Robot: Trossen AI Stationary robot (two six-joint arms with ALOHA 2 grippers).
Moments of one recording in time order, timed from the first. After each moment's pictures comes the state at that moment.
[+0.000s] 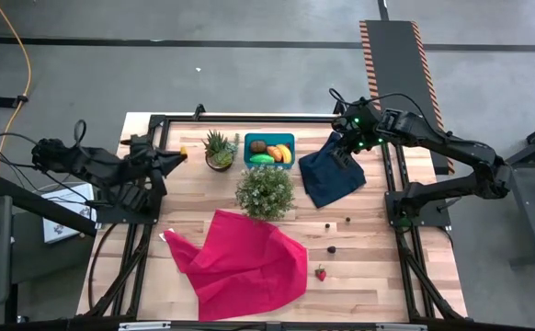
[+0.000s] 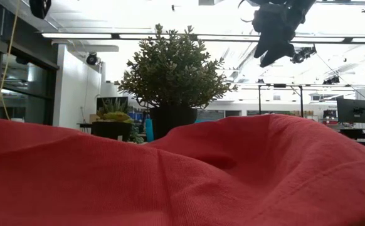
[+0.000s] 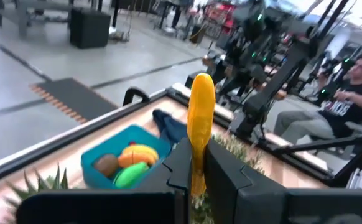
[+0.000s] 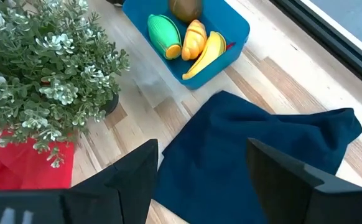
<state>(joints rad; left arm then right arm) -0.27 0.46 0.77 -0.53 -0.81 -0.48 -0.49 1.17 1.14 -0.90 -0.13 0.21</state>
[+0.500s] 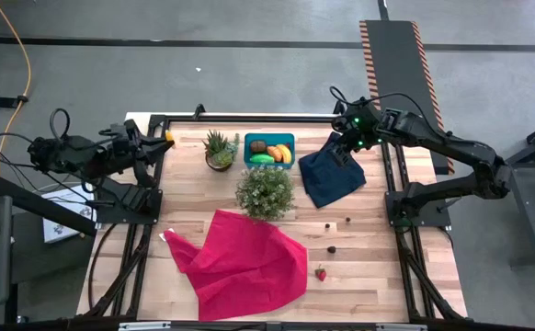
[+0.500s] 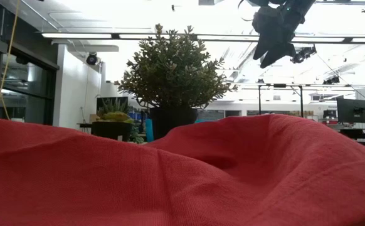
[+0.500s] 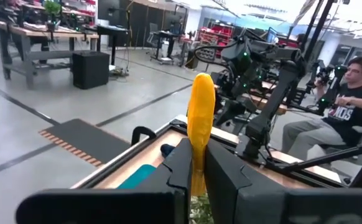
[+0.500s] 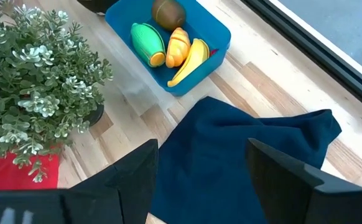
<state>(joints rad) -0.27 0.44 0.89 -0.52 -0.82 -0.23 -0.49 1.17 1.14 -0.89 -0.06 0.23</state>
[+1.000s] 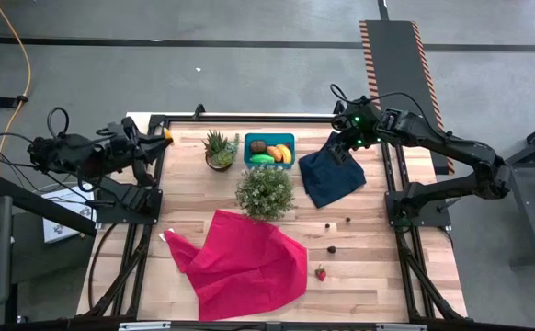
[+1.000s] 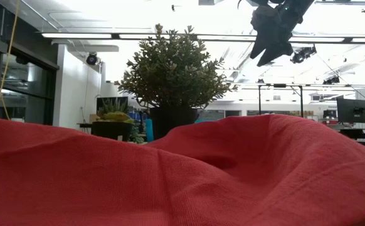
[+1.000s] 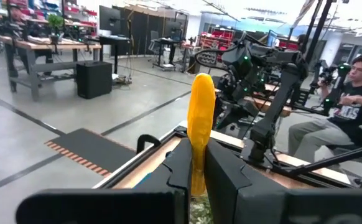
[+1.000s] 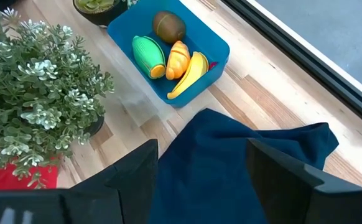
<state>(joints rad) -0.27 0.44 0.90 -0.49 -0.84 -0.16 -0.49 1.17 1.14 -0.85 -0.05 0.22</state>
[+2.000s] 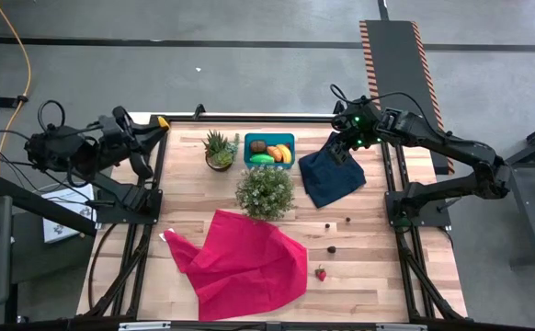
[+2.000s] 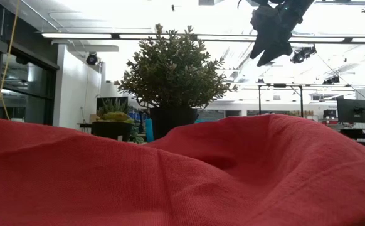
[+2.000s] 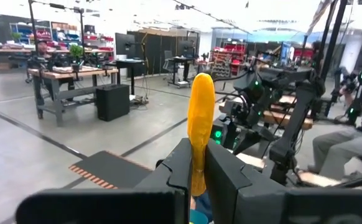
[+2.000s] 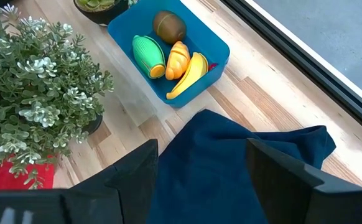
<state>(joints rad) -0.27 0.53 1.00 -0.39 -0.90 0.01 -0.49 1.17 1.14 -0.85 -0.05 0.20</state>
